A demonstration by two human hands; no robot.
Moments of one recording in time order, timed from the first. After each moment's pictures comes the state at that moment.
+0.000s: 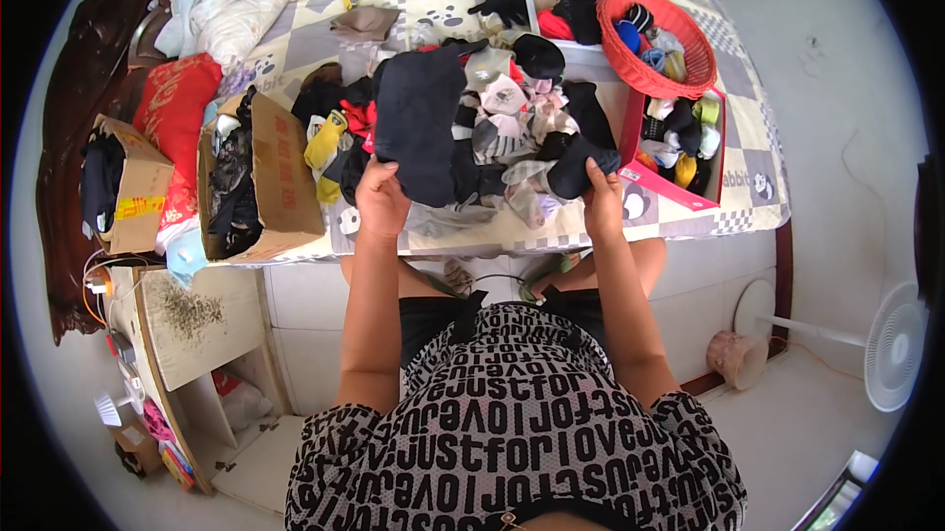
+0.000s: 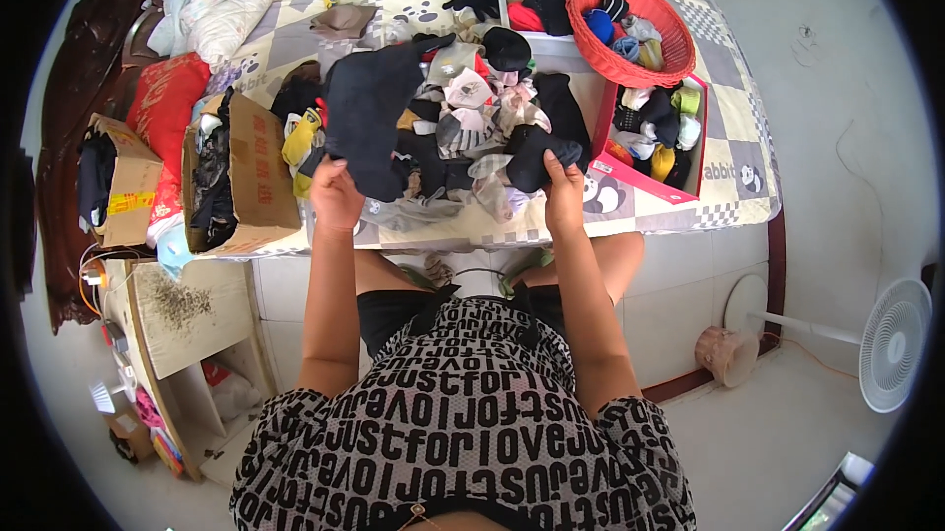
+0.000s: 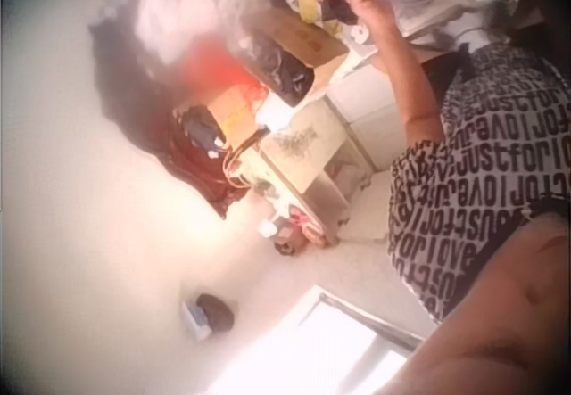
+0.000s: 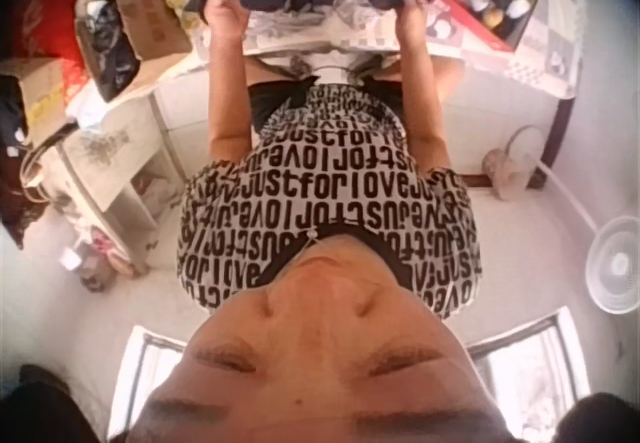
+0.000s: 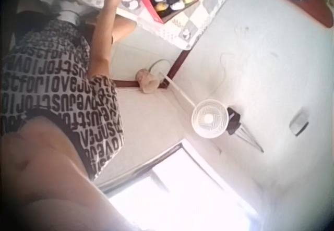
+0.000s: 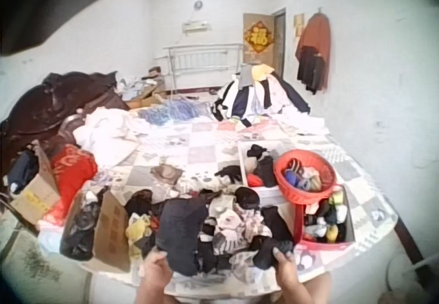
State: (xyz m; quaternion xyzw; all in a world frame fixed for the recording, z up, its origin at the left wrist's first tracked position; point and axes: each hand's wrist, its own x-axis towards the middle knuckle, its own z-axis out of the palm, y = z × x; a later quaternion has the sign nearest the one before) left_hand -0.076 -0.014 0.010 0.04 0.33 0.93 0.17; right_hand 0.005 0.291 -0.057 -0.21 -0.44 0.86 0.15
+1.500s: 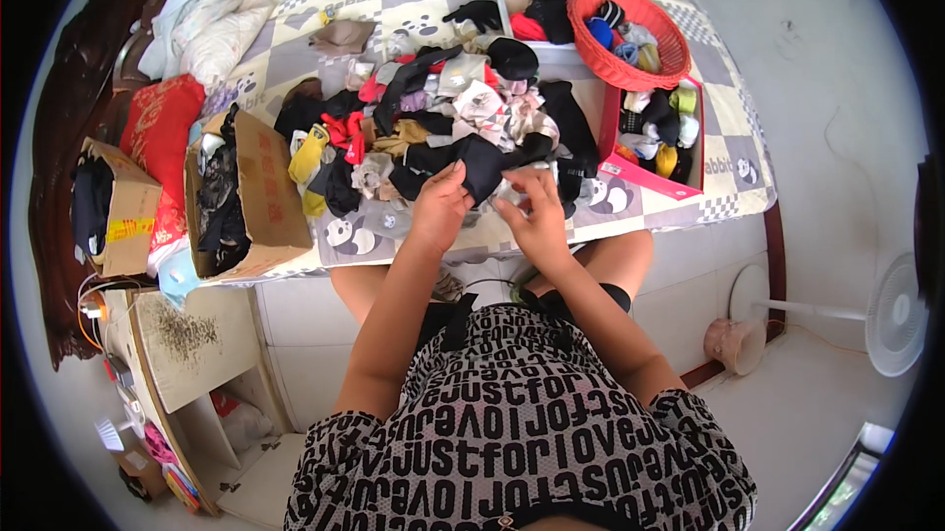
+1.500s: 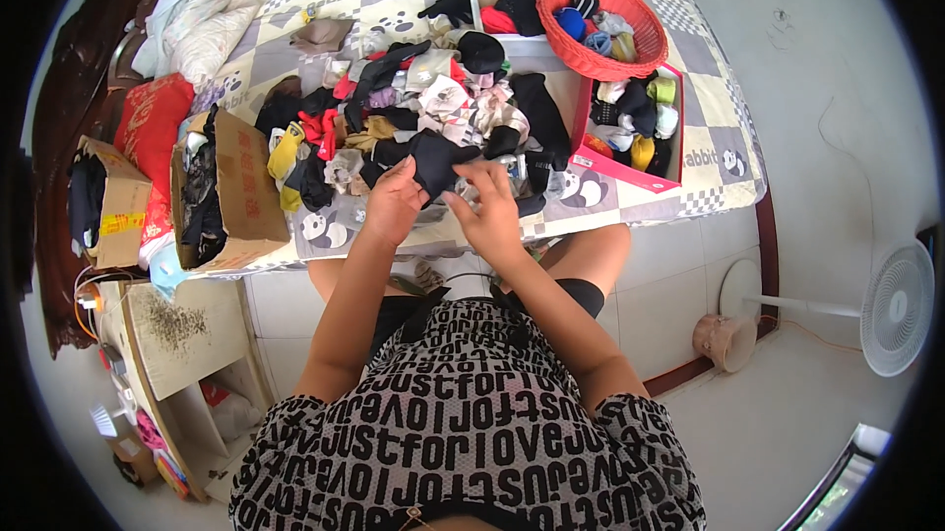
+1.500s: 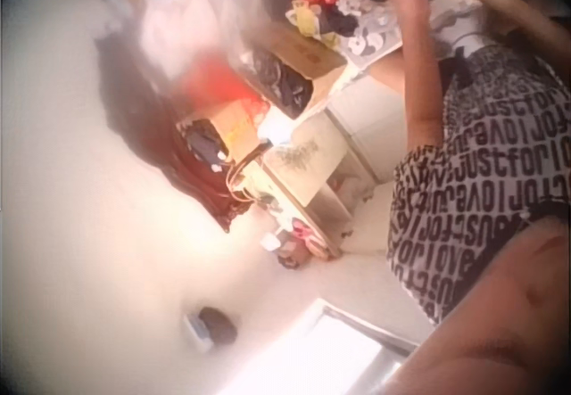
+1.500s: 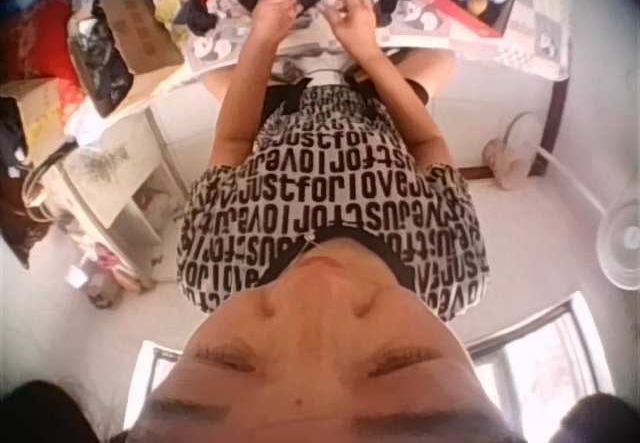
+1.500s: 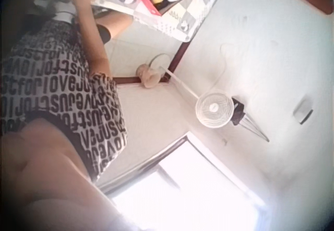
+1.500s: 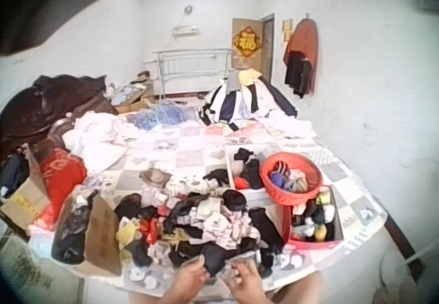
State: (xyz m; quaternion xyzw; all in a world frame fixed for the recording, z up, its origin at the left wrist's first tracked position) left_hand -0.045 0.070 0.000 -0.05 0.34 0.89 0.30; right_hand 0.033 0.208 0.018 -0.05 -0.83 0.52 0.19
